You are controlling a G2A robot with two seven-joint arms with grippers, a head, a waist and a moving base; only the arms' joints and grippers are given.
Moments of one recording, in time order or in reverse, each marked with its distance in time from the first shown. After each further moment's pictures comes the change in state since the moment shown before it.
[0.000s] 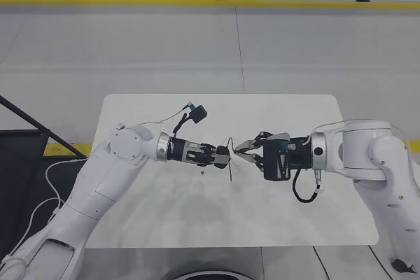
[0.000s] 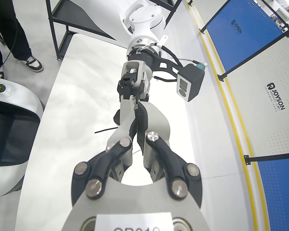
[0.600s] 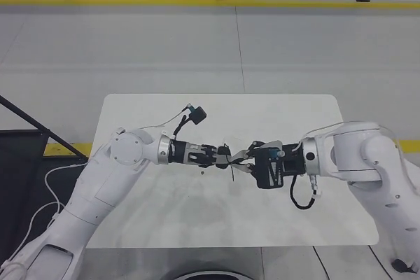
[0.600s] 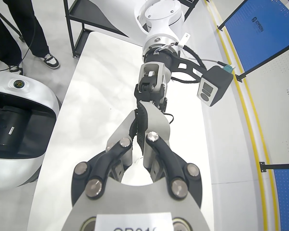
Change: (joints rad) left arm 0.044 0.009 -0.019 -0.056 0.043 0.045 0.068; right arm 0.052 0.024 -0.093 -0.005 0.098 0.000 0.068
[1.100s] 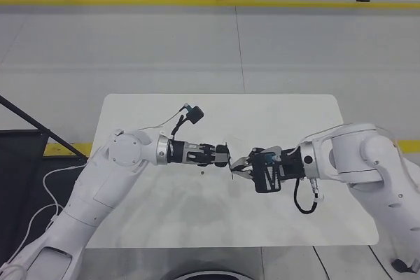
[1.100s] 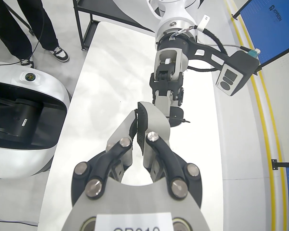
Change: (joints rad) left arm 0.018 0.005 -0.013 -0.014 0.017 0.010 0.023; right arm 0.029 0.029 -0.052 -0.008 0.093 0.000 0.095
